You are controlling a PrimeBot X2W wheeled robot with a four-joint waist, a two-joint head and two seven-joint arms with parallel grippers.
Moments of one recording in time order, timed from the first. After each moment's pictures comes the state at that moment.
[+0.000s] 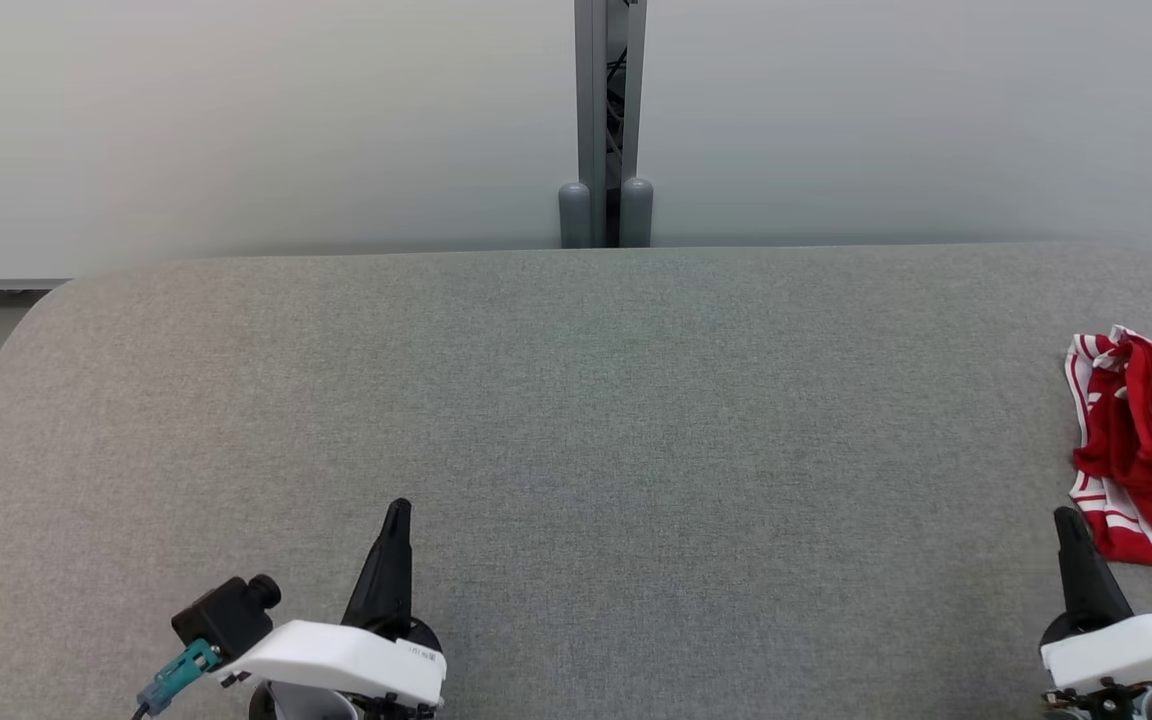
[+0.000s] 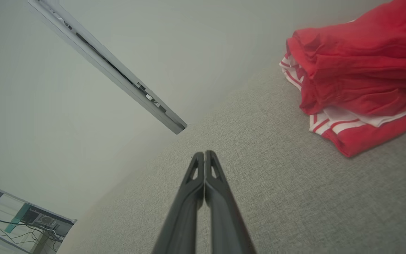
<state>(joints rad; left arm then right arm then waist) -0.09 0.05 -0.32 0.31 -0.97 -0.02 -0.23 -0.06 -0.07 -0.12 0.31 0.79 0.13 -0.03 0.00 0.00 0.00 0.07</state>
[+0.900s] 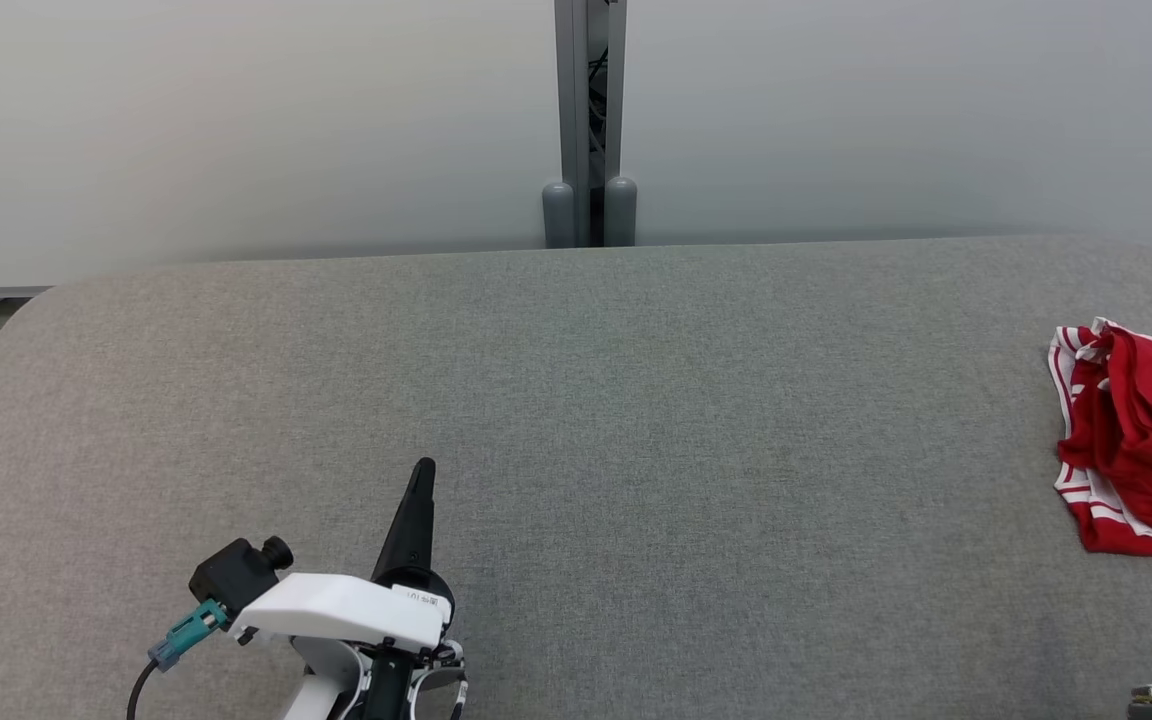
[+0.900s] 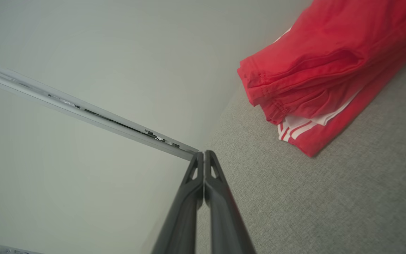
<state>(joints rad) -0.20 0.05 -0.38 0.37 -1.28 -0.06 -0.21 -0.03 -0.06 -0.31 0.24 1.10 0.13 0.12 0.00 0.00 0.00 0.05</state>
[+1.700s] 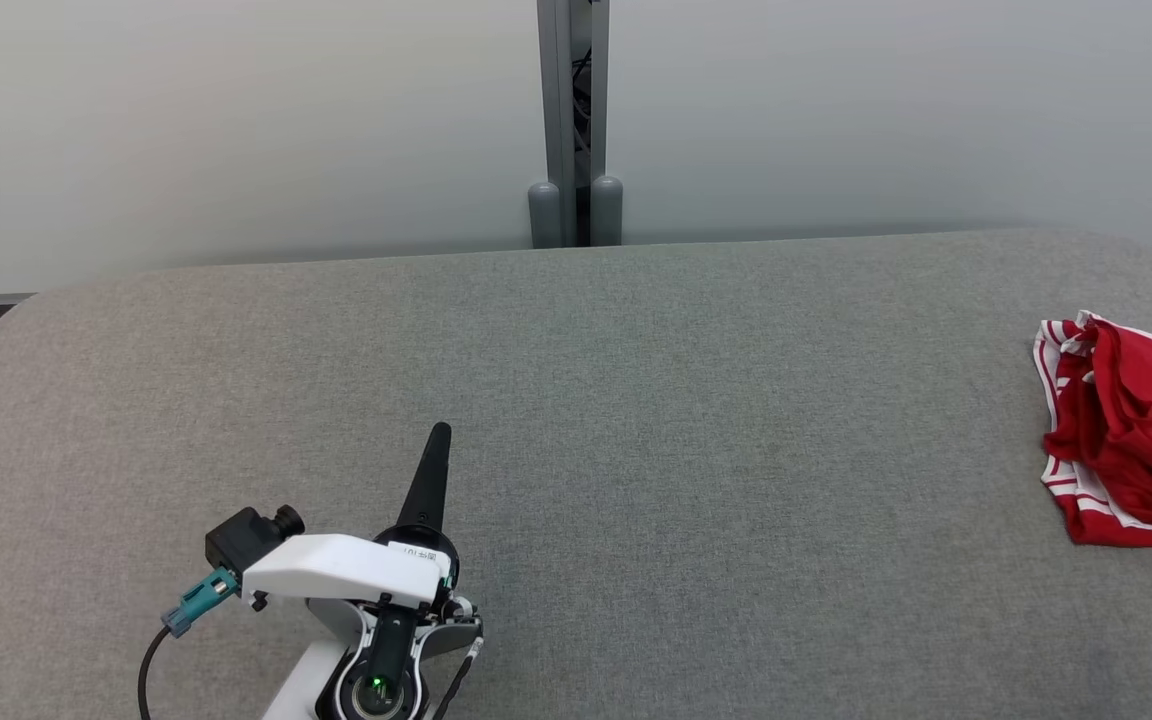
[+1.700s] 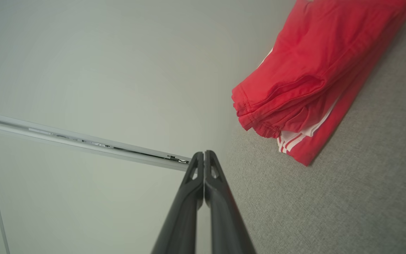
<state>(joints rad) -0.27 0.05 -0.43 0.40 -1.49 -0.09 -0.19 -0.01 -0.06 -0.44 0.20 1.32 0.13 0.22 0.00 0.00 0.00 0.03</state>
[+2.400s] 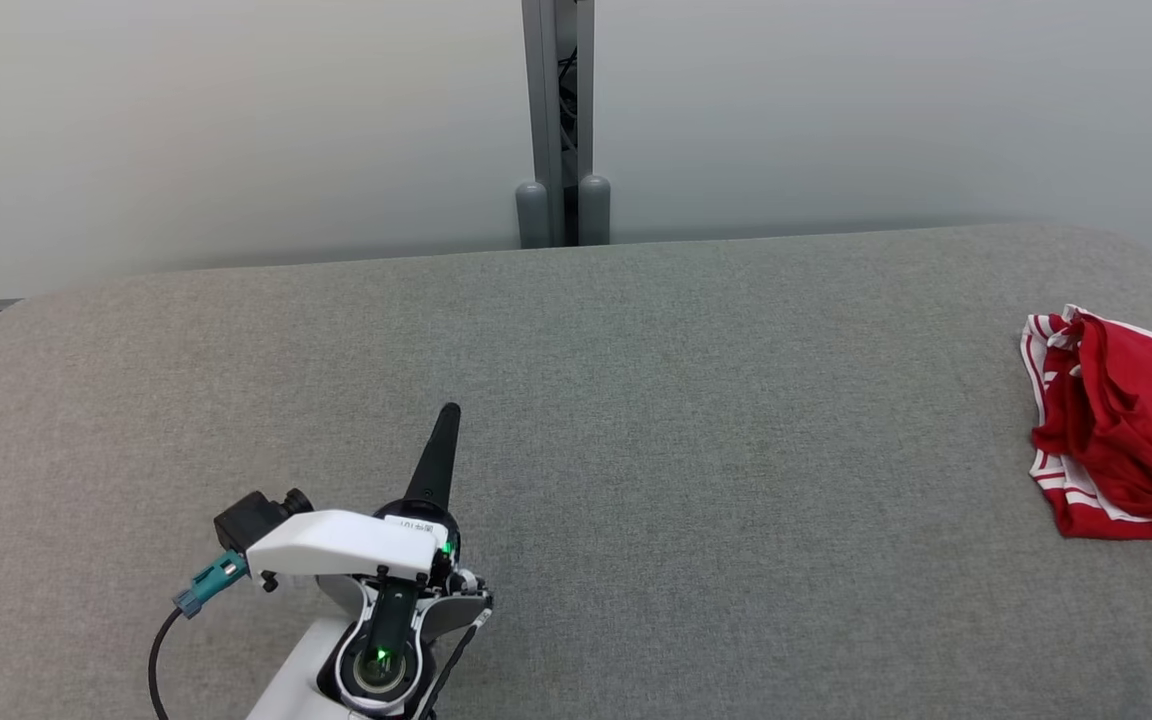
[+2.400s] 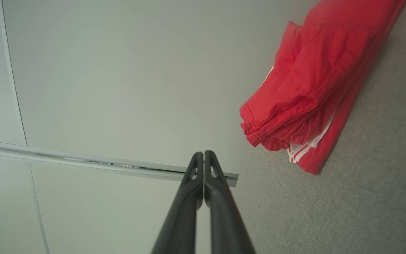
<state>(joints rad) -0.32 0.05 -0.46 0.43 -1.64 -0.11 -0.19 0.01 -0.05 -0.54 0.17 1.48 0.13 0.29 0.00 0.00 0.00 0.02</state>
